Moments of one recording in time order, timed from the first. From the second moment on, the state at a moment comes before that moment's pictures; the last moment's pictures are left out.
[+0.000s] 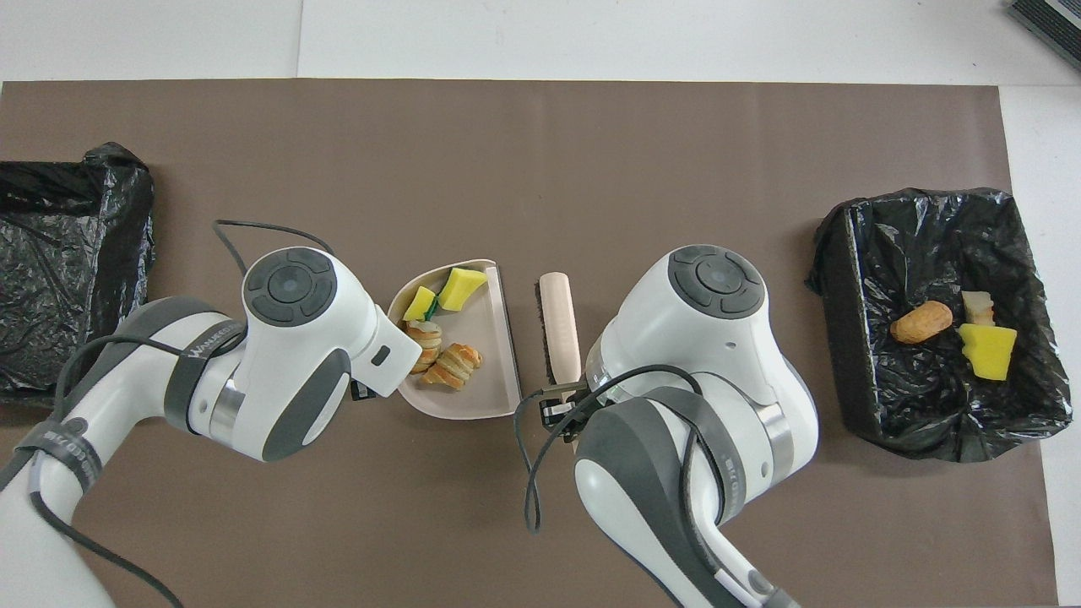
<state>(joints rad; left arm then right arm) -0.16 0.12 -0.26 -2.08 0.09 2.11 0.99 0.29 0.12 0.25 -1.91 0.32 1.81 0.35</state>
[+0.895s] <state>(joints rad) -0.15 0.00 0.46 -1.82 0.01 1.89 1.64 0.67 0.16 0.27 -1.99 0.25 1.95 0.81</state>
